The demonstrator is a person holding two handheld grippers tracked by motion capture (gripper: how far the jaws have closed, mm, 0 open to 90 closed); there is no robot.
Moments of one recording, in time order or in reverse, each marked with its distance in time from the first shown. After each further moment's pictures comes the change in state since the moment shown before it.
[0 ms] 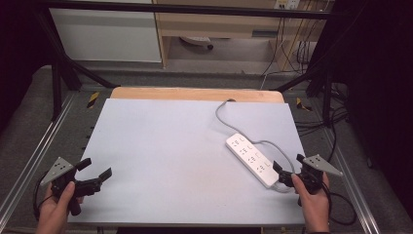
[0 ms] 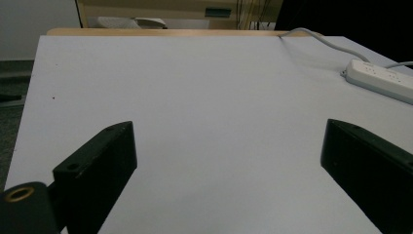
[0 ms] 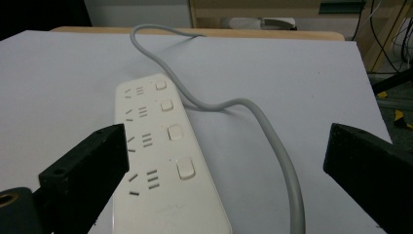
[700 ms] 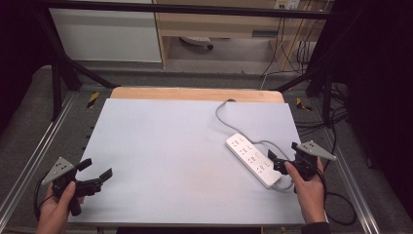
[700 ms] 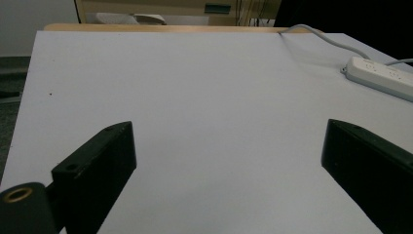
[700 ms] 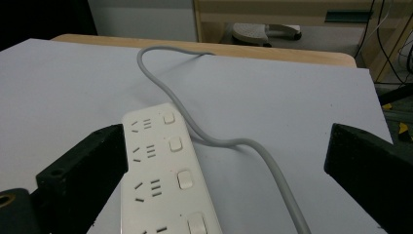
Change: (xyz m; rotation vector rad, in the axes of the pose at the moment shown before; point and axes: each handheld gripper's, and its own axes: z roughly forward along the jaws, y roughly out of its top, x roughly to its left) left arm 0.000 -0.001 0.001 0.016 -0.001 0.001; right arm 0.008 0.034 0.020 0.011 0.017 -0.026
